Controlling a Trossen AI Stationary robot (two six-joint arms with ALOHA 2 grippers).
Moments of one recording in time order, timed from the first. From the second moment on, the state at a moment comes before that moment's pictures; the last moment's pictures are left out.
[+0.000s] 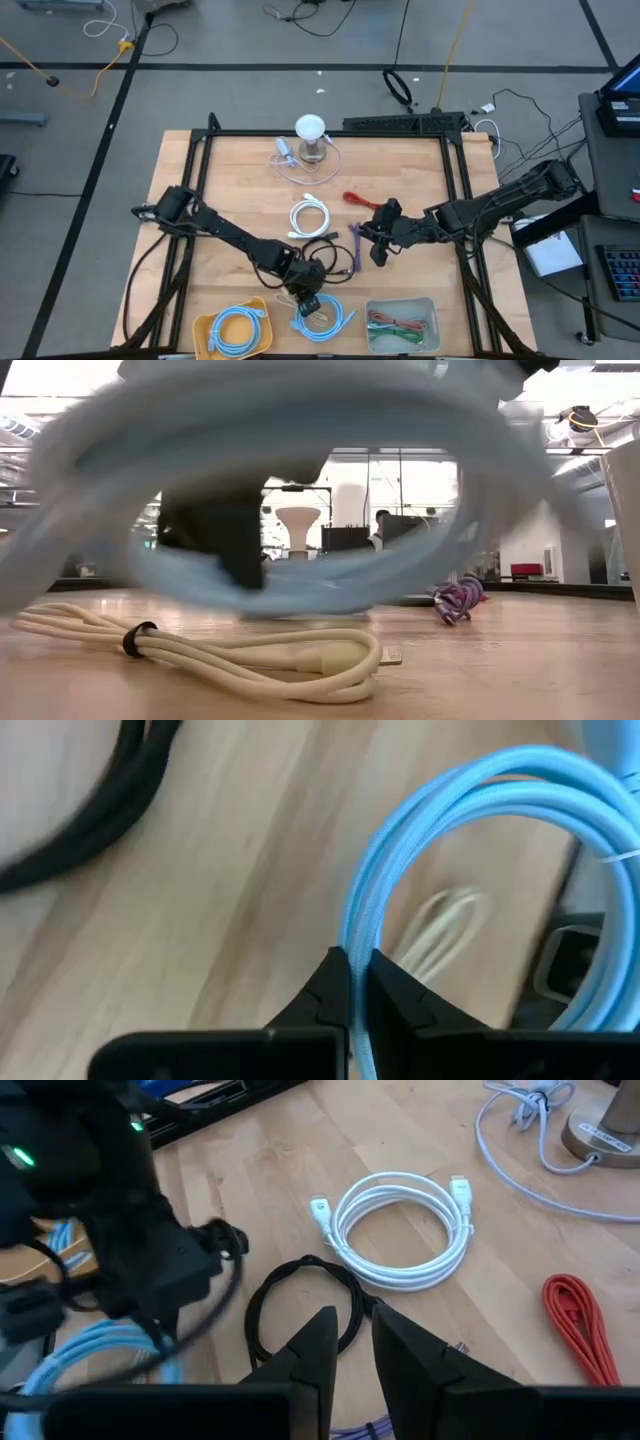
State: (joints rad) left arm -0.37 1.97 1.25 -0.28 0.22 -0.90; right arm 0.34 1.24 0.86 -0.27 0.43 0.64
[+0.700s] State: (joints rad) left arm -0.28 1.55 1.25 -0.76 0.02 -0.82; right arm 0.34 1.24 0.86 -0.26 0.45 0.63
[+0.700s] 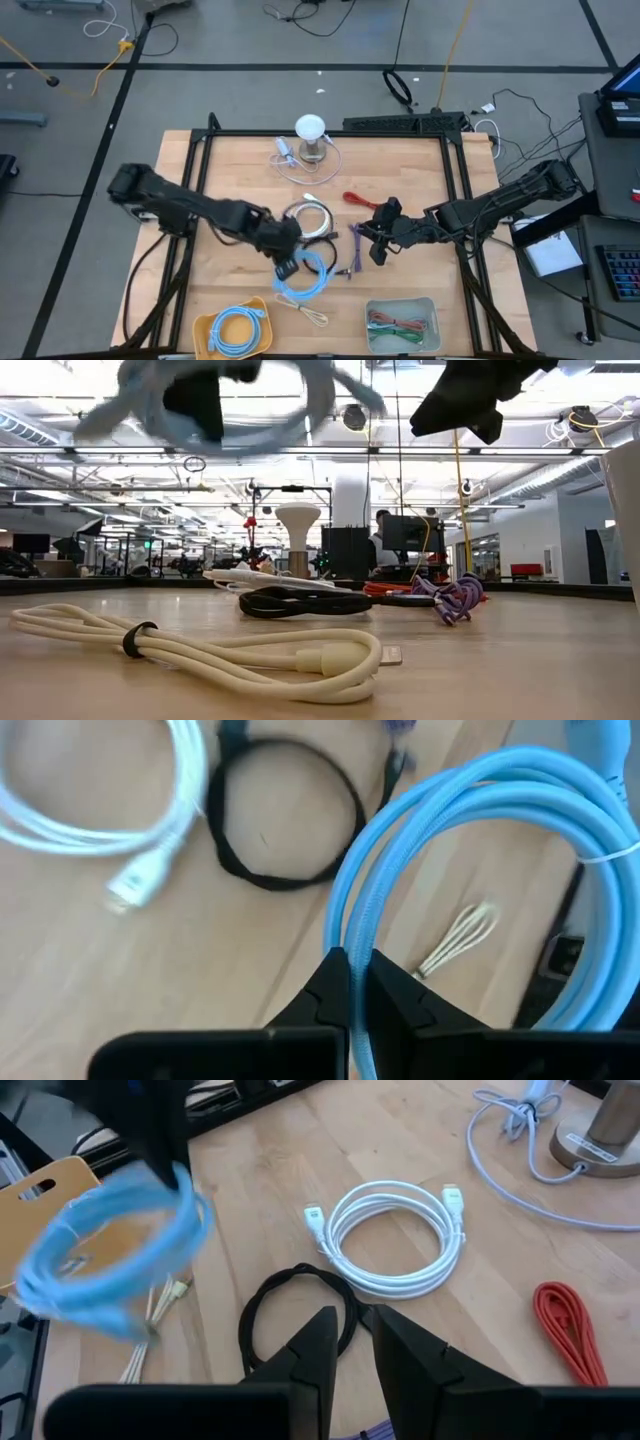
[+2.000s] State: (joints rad) left arm -0.80 1.42 1.25 -1.19 -0.01 -1.42; right arm 0.28 1.24 0.86 -0.26 0.45 0.58
